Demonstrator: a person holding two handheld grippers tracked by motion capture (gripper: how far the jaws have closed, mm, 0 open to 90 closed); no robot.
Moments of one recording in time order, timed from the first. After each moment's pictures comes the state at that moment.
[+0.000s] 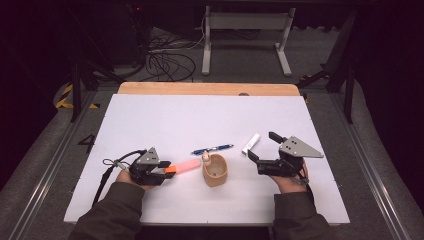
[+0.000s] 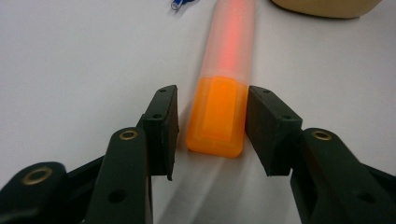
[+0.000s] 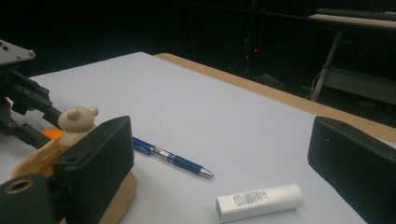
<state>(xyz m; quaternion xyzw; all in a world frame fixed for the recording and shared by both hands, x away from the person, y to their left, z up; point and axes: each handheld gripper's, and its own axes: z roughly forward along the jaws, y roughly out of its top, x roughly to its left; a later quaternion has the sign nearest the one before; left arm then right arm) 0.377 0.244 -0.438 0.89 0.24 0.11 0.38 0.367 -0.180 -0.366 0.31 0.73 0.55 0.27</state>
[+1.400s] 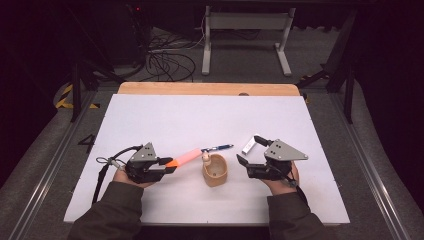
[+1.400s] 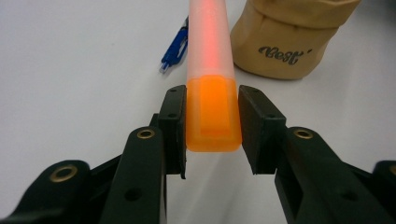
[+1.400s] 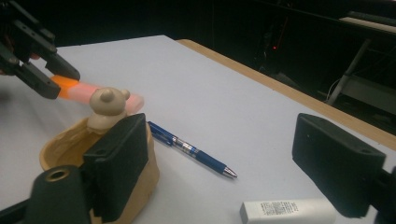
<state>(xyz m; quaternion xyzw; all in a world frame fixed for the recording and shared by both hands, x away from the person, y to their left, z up) 0.364 0.238 -0.394 0.86 0.25 0.11 0.42 0.362 -0.153 -0.370 0.25 0.76 0.53 0.27</state>
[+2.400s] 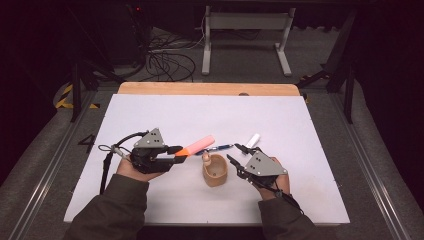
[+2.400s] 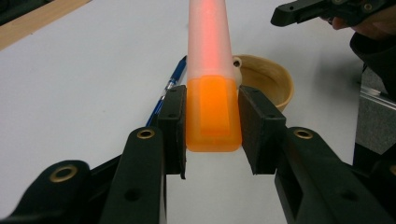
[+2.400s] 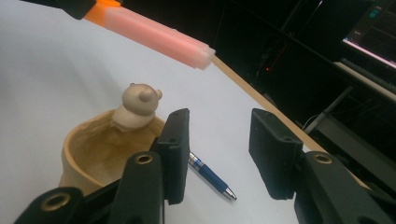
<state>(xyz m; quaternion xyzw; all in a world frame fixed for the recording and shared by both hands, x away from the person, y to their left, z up) 0.361 0.204 -0.330 0.86 0.24 0.11 0.44 0.341 -0.117 -0.369 0.15 0.79 0.48 0.36</state>
